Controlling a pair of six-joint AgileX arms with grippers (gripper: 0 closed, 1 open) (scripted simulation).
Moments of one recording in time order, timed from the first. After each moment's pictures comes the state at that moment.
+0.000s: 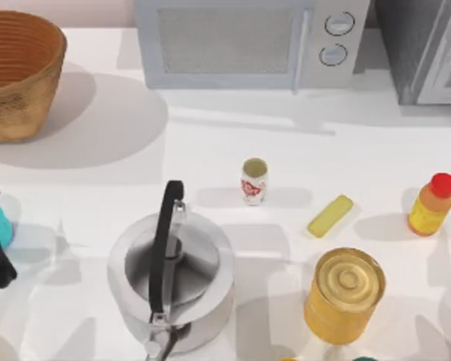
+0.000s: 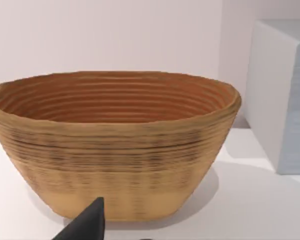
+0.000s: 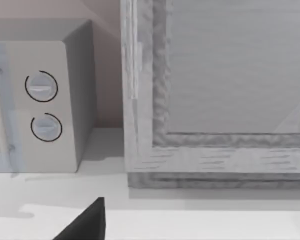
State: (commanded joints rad) left arm 0.00 0.00 0.00 0.00 0.00 0.00; right arm 0.00 0.00 0.00 0.00 0.00 0.00
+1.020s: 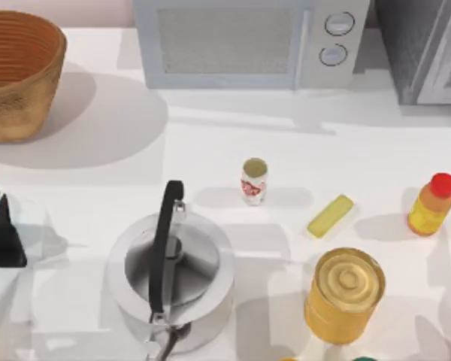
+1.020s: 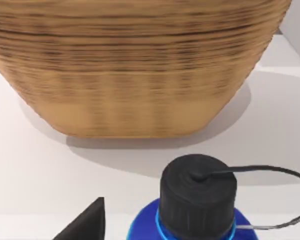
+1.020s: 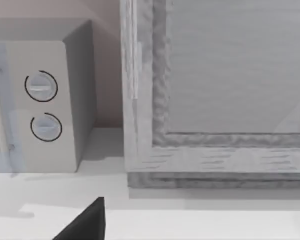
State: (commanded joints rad) left arm 0.14 1.18 -0.05 1.02 0.15 0.06; right arm 0.00 0.00 0.00 0.00 0.00 0.00
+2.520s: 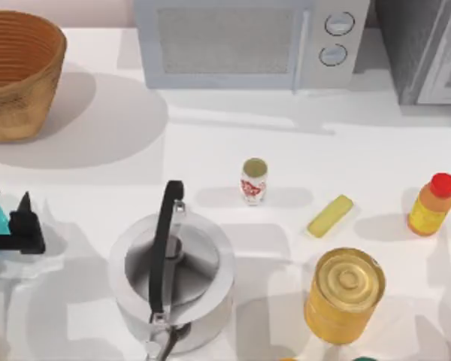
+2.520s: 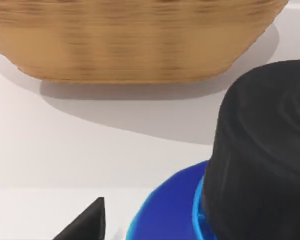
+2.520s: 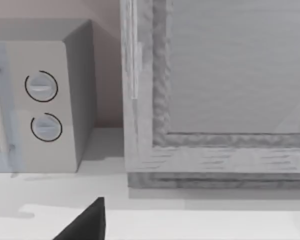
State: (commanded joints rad) left arm 0.13 1.96 0.14 1.52 0.16 0.06; right arm 0.00 0.00 0.00 0.00 0.00 0.00
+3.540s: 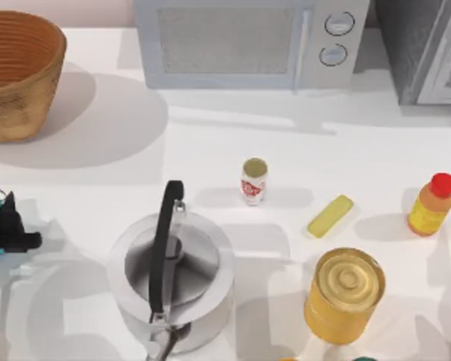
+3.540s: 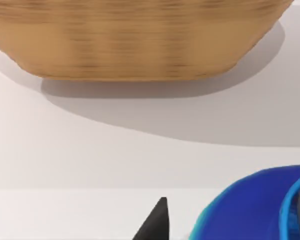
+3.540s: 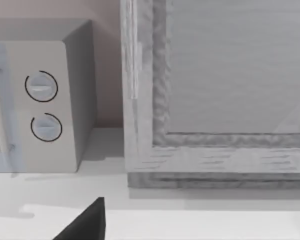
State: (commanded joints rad) left arm 0.14 1.99 0.15 1.53 0.17 0.07; right arm 0.00 0.00 0.00 0.00 0.00 0.00
